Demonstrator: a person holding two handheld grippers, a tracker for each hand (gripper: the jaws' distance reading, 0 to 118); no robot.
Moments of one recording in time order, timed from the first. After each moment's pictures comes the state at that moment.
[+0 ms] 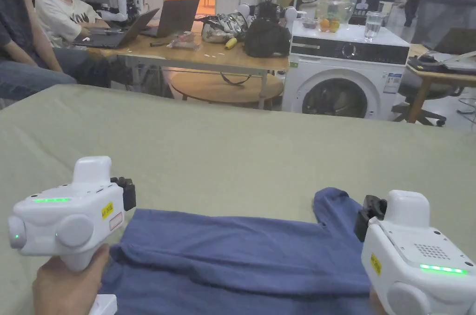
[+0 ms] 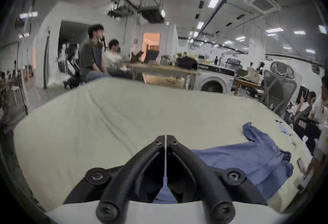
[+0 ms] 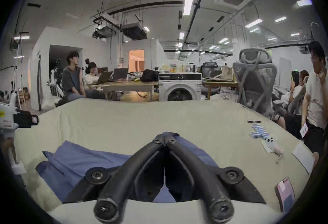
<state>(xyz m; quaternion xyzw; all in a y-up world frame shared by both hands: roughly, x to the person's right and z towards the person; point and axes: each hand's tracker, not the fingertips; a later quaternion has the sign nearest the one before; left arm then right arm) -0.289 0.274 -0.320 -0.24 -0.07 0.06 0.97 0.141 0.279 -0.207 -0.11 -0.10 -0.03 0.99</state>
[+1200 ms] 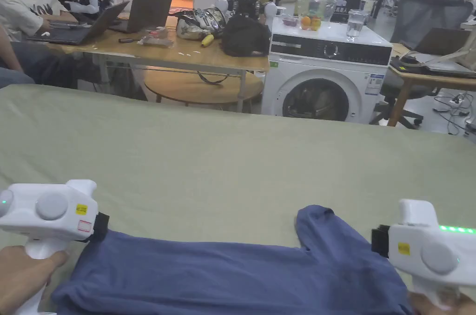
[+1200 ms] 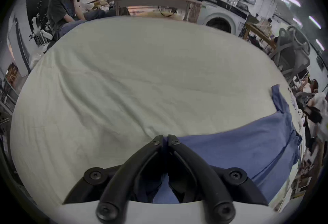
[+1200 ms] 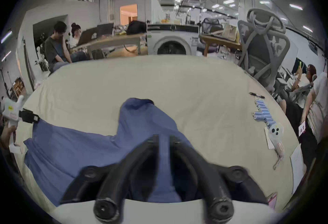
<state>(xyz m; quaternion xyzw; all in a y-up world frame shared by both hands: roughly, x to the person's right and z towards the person) -0.282 0.232 -0.447 -0.46 -0.12 0.01 0.88 0.265 0.261 -0.336 -0.37 -0.12 -0.05 0.92</state>
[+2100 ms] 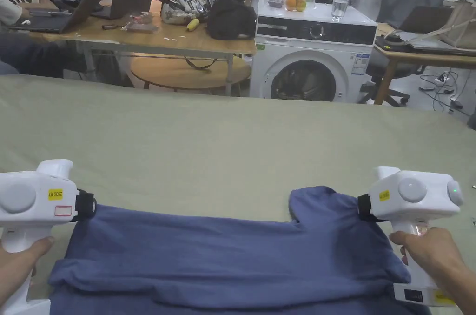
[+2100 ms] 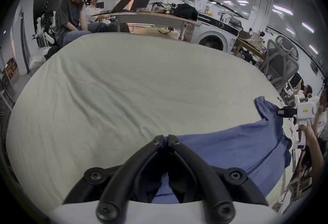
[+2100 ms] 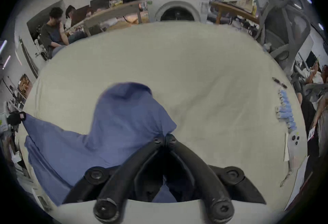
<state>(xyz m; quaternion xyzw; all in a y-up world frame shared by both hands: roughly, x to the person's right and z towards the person) -0.297 0.253 -0.420 -0.41 -0.13 0.04 0.90 0.306 0.245 -0.376 -0.43 -0.07 -0.07 0.90</state>
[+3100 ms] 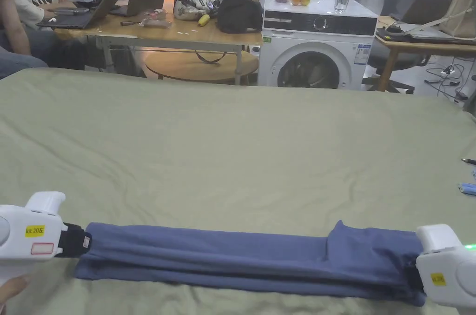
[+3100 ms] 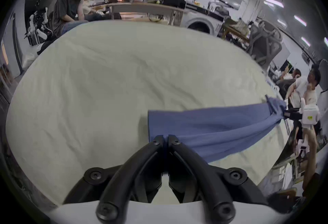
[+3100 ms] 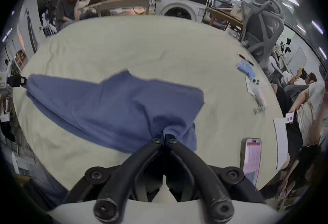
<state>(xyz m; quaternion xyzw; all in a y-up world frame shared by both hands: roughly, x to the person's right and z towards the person) -0.350 0.218 -0.265 -0.45 -0.18 0.01 0.87 0.249 0.221 -0.124 -0.48 -0.09 0.04 0.87</state>
